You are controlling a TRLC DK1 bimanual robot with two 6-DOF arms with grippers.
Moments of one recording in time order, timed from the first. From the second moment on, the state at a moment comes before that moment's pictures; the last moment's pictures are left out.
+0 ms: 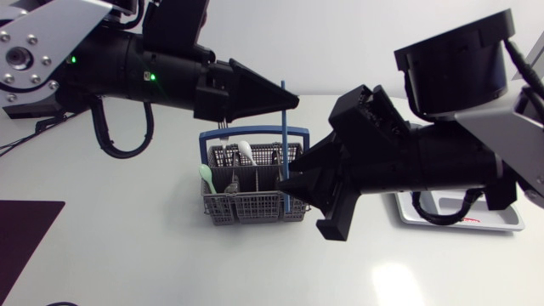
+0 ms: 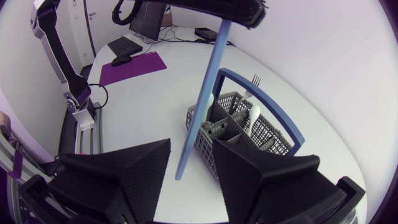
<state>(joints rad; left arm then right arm) -0.55 1.39 1.24 -0.32 0.82 0.10 0.71 1.15 0.92 -0.40 -0.34 -0.25</state>
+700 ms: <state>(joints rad) -0.54 1.39 1.24 -0.32 0.85 0.08 0.71 1.19 0.95 -0.40 -0.35 -0.19</state>
